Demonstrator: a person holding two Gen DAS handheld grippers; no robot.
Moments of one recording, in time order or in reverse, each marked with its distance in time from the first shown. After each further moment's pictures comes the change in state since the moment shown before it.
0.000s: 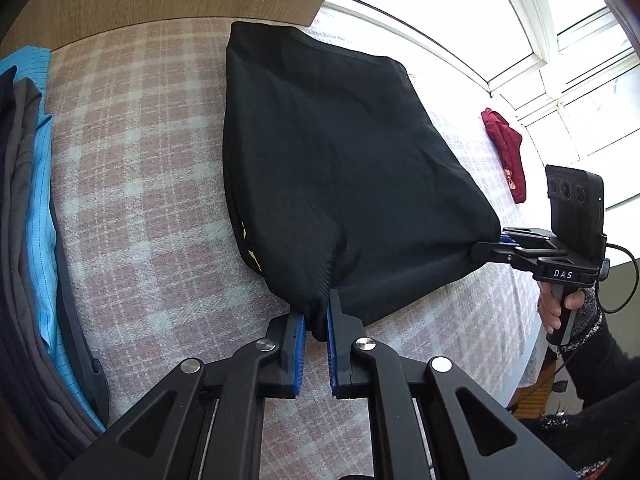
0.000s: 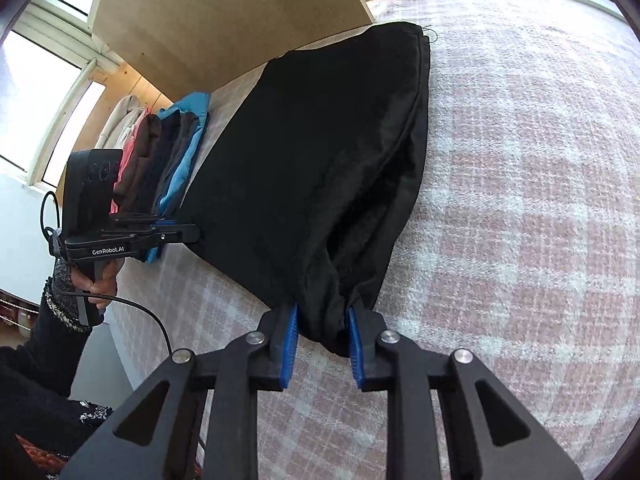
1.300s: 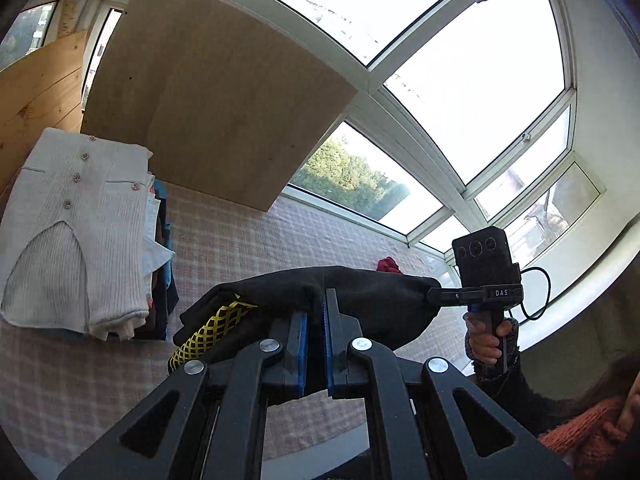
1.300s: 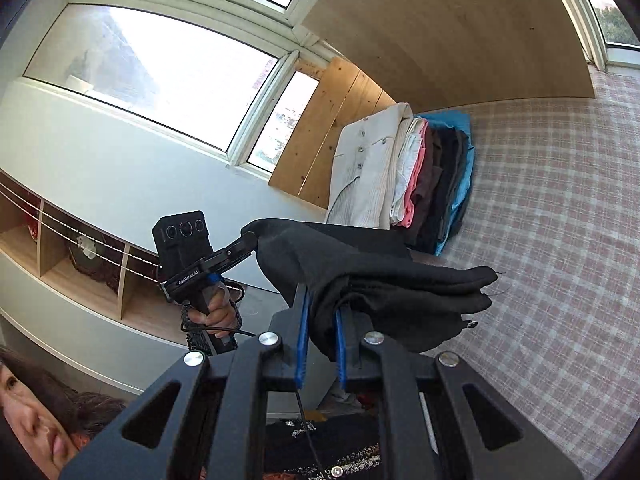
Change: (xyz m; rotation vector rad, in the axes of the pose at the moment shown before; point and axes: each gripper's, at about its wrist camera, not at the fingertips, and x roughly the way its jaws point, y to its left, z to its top) left arm -0.343 -0.035 -0.144 -0.159 -0.593 -0.170; right arm -0.156 0.251 0.015 -0.115 0.034 0.580
